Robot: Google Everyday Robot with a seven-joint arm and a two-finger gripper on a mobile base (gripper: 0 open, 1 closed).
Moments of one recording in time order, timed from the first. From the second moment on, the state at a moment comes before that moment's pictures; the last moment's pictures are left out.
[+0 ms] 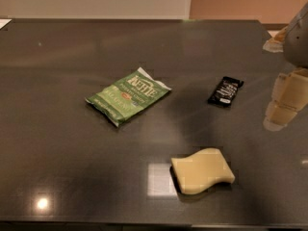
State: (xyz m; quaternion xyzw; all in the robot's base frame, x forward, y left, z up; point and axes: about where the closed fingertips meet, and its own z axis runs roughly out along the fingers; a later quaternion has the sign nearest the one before) arm 0.438 -0.217 0.976 -0.60 0.78 -0.03 0.16
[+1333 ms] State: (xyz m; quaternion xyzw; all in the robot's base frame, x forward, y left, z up) arm 0.408 -0.181 0.951 -0.67 0.73 0.01 0.13
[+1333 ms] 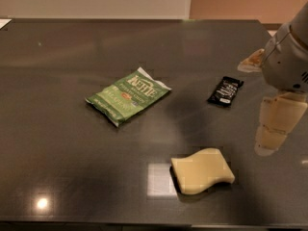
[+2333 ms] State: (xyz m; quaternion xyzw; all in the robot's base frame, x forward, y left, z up) arm 0.352 -0.135 0.891 -0.74 0.66 0.07 0.11
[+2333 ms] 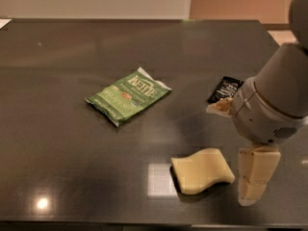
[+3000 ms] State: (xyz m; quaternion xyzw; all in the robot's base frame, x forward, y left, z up) arm 0.344 -0.119 0.860 -0.76 0.64 0.08 0.10
